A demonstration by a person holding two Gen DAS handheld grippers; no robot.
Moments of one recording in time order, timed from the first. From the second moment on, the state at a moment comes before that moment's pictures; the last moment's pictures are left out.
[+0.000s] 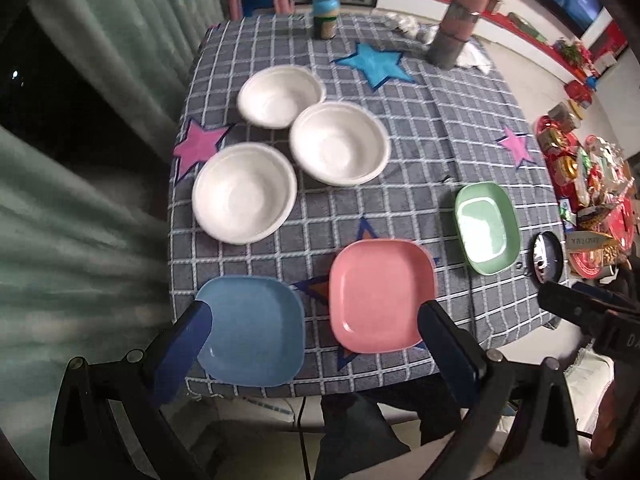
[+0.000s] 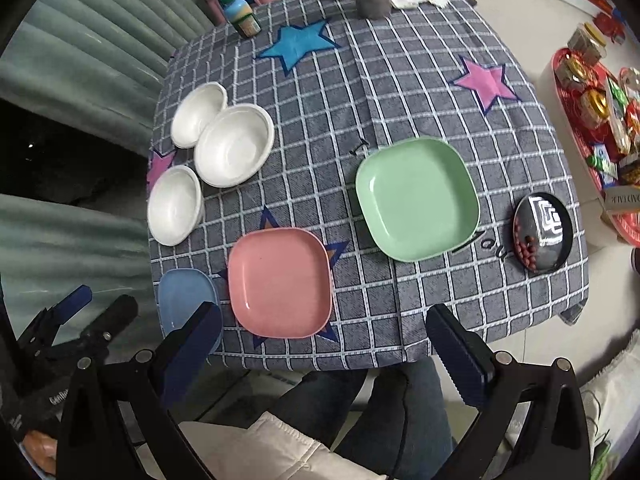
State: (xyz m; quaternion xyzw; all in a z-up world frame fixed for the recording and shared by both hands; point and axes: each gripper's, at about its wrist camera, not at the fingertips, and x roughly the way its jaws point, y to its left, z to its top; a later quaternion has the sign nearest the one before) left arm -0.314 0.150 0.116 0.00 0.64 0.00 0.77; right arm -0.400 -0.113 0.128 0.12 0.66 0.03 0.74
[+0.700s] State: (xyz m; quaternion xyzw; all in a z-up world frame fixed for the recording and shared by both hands) left arm -0.292 0.127 0.002 0.05 0.69 -0.02 0.72; right arm -0.394 -0.102 -0.006 0.07 0.74 0.00 0.67
